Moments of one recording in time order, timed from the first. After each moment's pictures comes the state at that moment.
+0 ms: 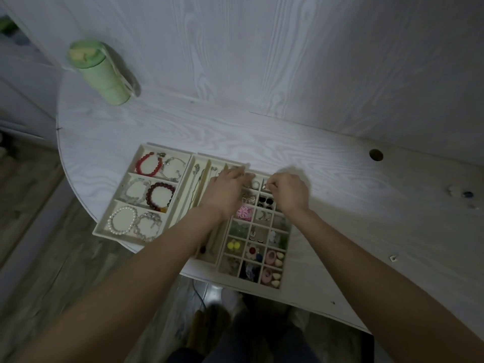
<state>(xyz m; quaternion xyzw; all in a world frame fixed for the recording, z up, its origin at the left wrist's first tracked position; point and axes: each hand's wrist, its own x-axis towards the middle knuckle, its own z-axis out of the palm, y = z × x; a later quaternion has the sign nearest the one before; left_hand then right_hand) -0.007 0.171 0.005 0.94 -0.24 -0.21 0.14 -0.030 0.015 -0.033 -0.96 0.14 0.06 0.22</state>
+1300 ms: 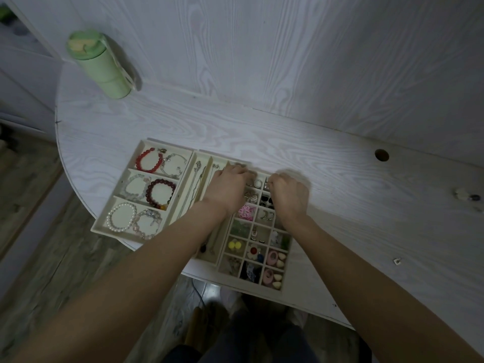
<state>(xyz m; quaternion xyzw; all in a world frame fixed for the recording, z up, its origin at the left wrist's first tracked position) 0.003 0.167 -0.002 0.94 -0.26 -0.18 0.11 -0.036 0.027 -0.049 -0.99 0.10 0.00 0.08</state>
